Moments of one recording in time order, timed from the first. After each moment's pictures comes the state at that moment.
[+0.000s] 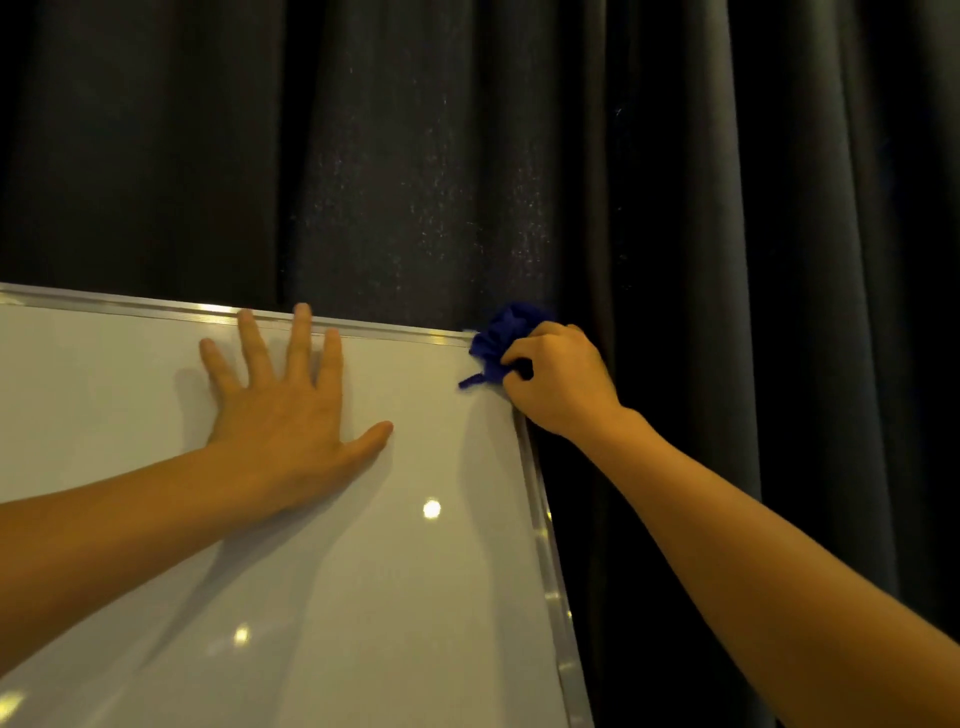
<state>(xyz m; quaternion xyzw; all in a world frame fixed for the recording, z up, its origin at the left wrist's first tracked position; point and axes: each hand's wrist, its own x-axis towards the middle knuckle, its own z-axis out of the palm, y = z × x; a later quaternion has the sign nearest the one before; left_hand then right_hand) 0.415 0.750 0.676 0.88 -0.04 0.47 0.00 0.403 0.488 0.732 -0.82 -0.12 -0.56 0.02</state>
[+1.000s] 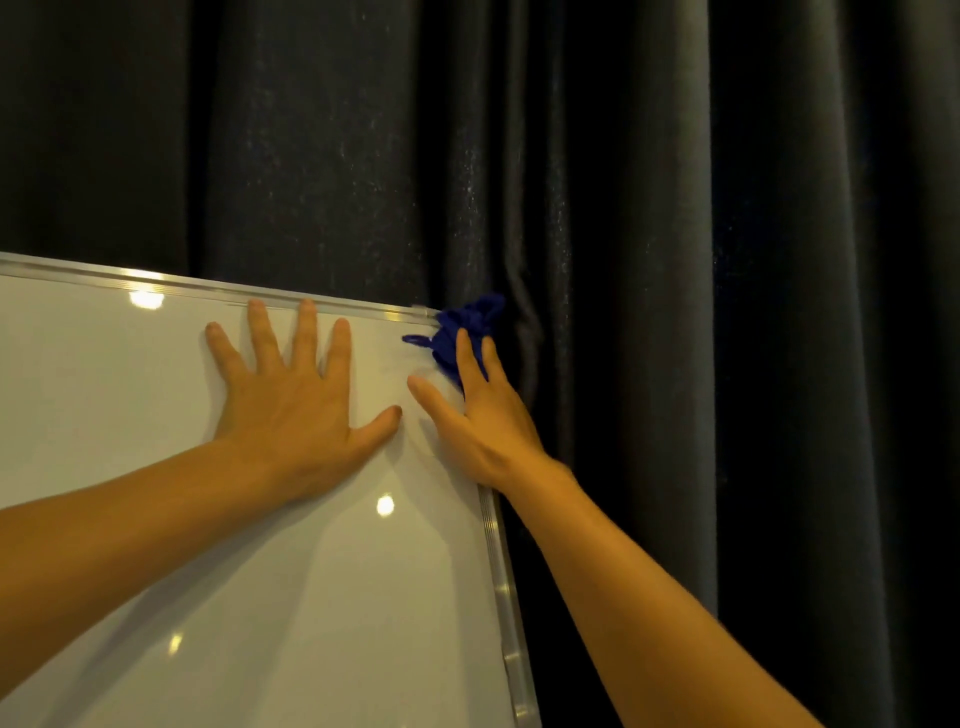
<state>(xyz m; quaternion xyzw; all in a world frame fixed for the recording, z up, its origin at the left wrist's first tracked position) 0.459 0.699 0.667 0.87 -0.05 0.49 0.00 0.441 0.505 0.670 -0.88 -0.12 -0.39 0.25</state>
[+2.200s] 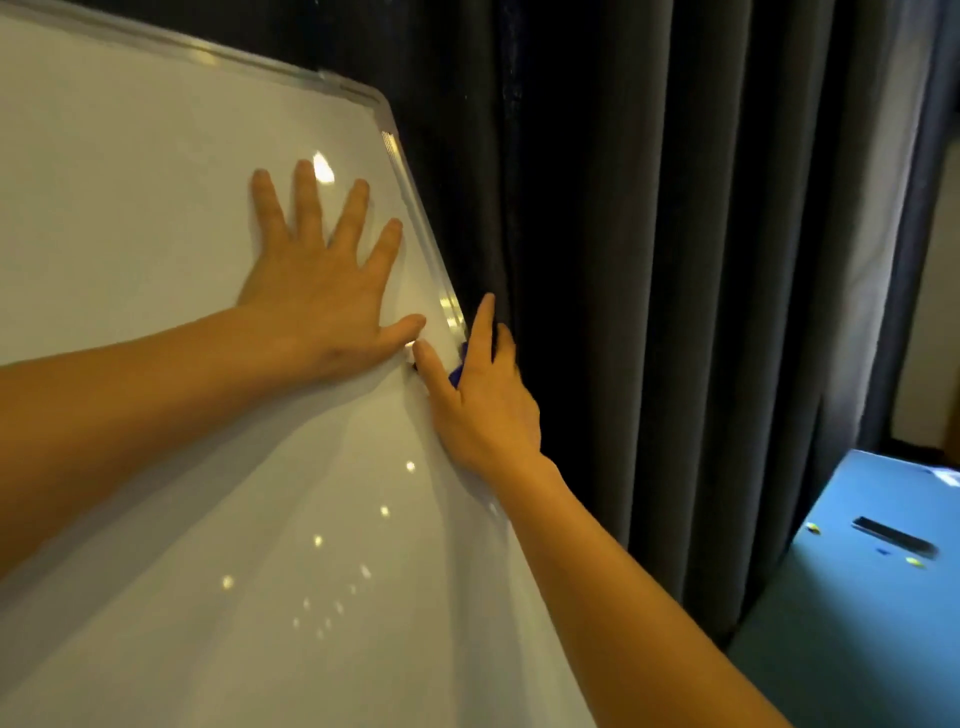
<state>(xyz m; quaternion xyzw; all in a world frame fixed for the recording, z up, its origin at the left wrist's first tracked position) 0.445 0.683 0.612 0.80 -0.29 0.51 -0.12 0.374 0.544 0.505 -0.85 0.16 -0.43 0.25</state>
